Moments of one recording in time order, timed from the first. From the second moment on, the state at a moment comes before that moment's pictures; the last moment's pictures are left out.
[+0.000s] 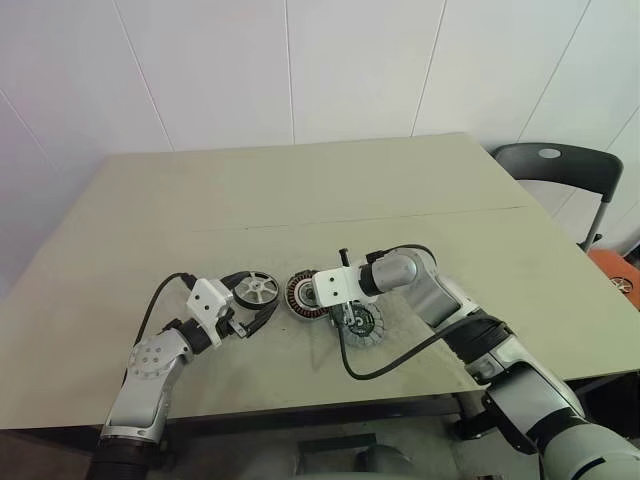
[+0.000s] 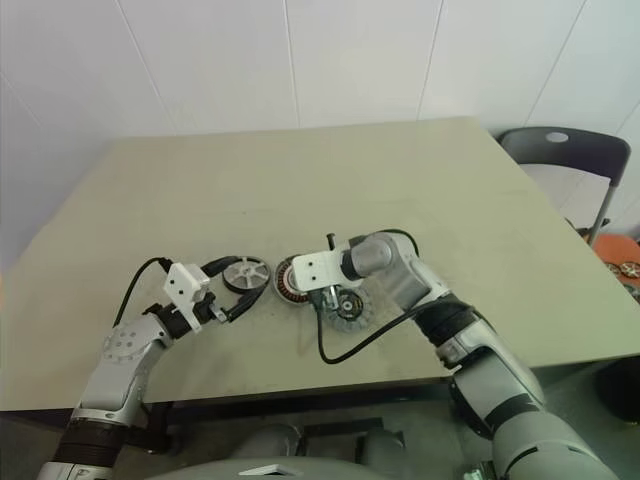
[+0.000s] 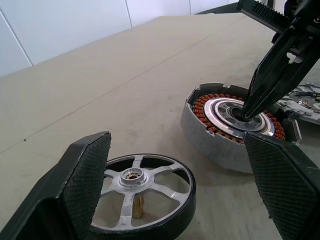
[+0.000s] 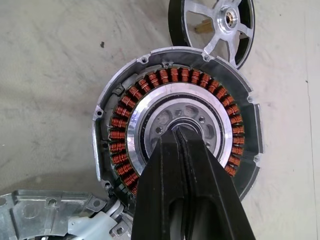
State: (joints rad) left arm -0.01 0.40 0.01 0.00 -0.23 -0.08 -0.71; right arm -0.71 -0.40 0.55 0.32 -0.31 -0.04 1.06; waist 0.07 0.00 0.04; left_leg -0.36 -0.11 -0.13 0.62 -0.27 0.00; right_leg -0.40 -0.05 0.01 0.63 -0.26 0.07
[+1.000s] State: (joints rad) left arm -0.01 0.40 0.01 0.00 -0.23 -0.08 -0.71; right arm -0.72 -0.31 0.54 0.42 -0.34 -0.06 0.95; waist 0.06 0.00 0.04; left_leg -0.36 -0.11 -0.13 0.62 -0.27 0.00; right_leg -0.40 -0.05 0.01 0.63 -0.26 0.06
